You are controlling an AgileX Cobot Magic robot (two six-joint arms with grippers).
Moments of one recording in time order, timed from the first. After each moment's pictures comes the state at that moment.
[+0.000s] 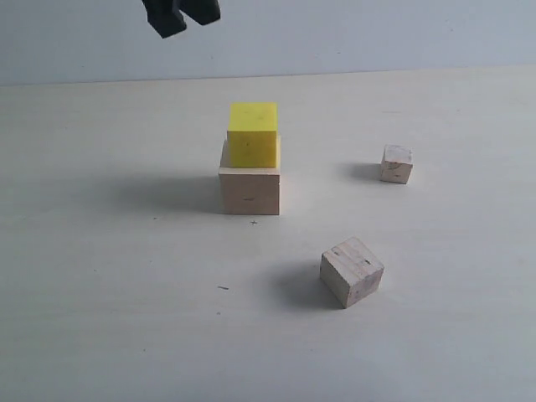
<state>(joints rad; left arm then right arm) -0.57 1.85 -1.94 -0.11 1.22 0.94 0.07 0.00 0.00 -0.15 0.35 0.15</state>
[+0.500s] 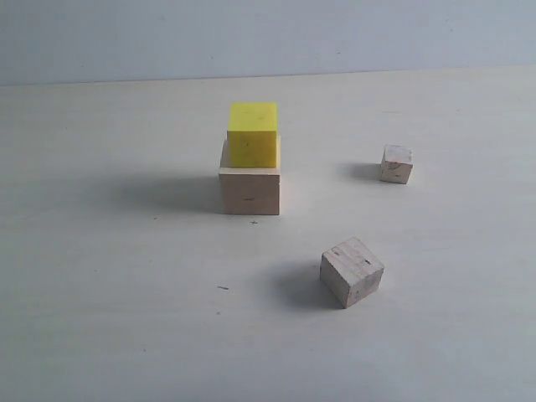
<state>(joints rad) -0.57 1.49 -1.84 0.01 0.99 0.43 0.07 0.00 0.00 -0.15 0.35 0.15</state>
